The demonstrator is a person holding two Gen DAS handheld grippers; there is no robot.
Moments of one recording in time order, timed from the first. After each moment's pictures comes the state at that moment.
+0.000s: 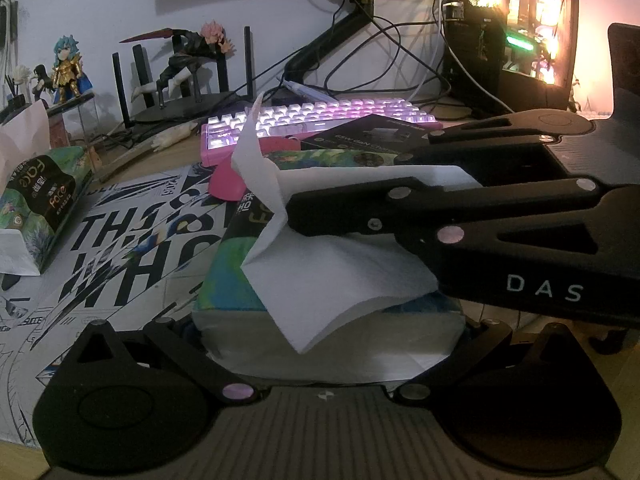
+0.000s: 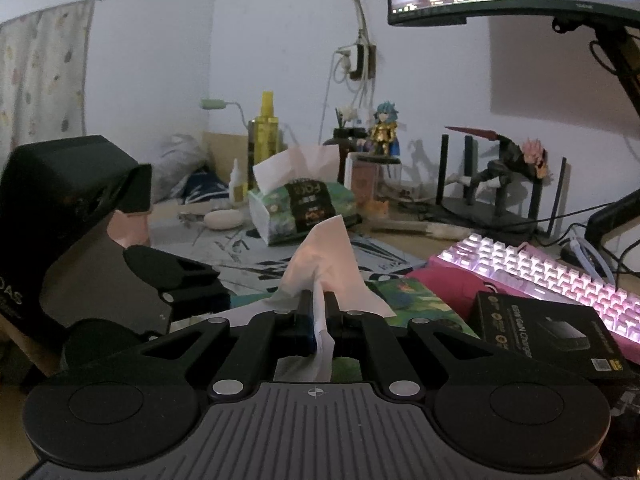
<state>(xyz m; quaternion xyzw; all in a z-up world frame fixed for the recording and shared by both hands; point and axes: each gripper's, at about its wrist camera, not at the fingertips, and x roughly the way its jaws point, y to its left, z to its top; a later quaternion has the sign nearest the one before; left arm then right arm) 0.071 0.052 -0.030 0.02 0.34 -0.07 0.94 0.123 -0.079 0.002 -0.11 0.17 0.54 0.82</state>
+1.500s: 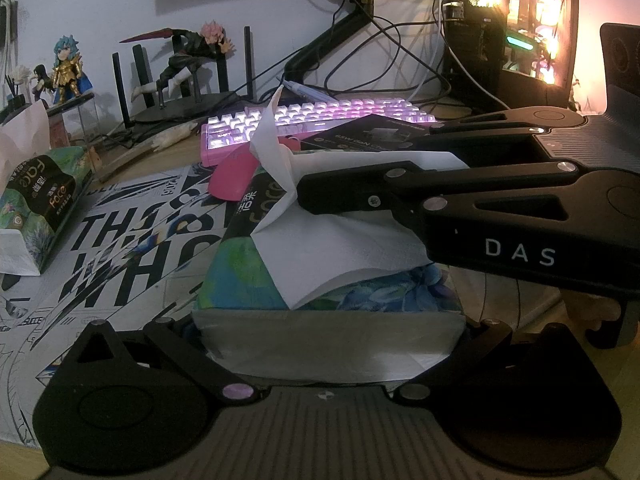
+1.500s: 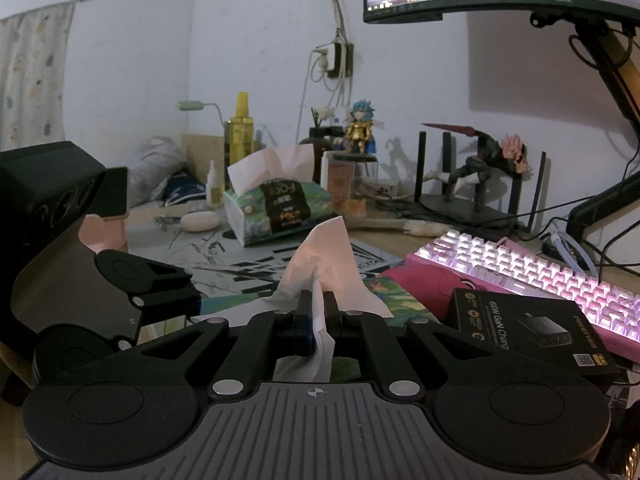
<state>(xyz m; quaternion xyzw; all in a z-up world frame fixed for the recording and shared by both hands) 0.071 0.052 -0.031 0.02 0.34 -0.07 0.94 0.130 -0.081 -0.001 -0.10 0.18 0.51 0.84</state>
